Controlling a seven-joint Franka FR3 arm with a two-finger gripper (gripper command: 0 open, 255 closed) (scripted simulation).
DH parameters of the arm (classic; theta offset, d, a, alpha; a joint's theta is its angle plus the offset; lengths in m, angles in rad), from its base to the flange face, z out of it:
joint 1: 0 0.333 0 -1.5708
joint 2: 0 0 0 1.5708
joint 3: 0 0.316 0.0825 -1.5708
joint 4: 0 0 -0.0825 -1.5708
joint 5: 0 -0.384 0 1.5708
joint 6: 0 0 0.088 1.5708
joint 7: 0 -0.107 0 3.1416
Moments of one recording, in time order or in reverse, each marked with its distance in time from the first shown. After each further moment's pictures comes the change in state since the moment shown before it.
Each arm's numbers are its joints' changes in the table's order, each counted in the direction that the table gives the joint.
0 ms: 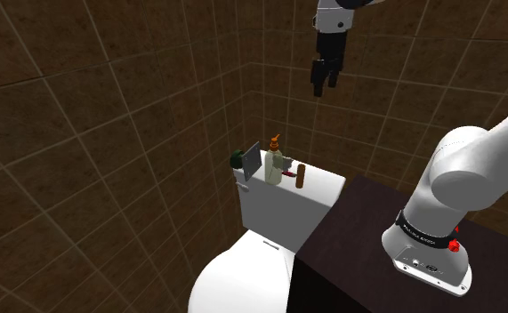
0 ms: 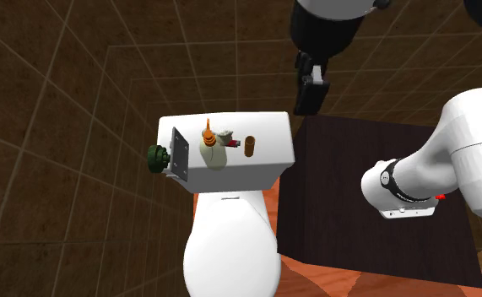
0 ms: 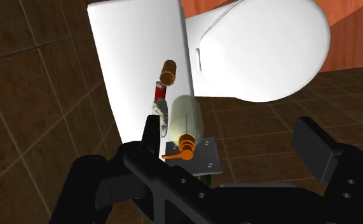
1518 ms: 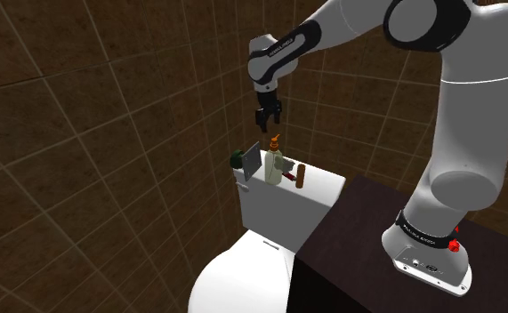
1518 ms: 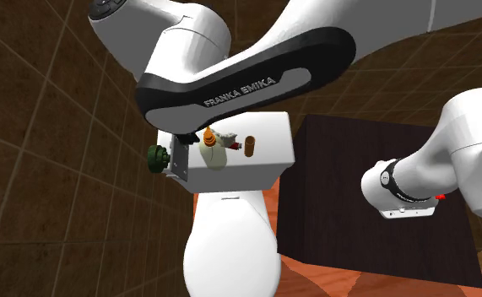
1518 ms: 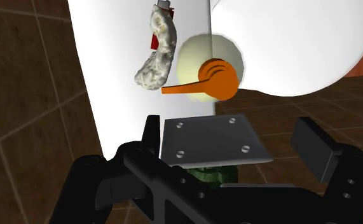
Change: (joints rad) arm 0.004 0.869 -0.035 -0.427 -0.073 -0.326 0.098
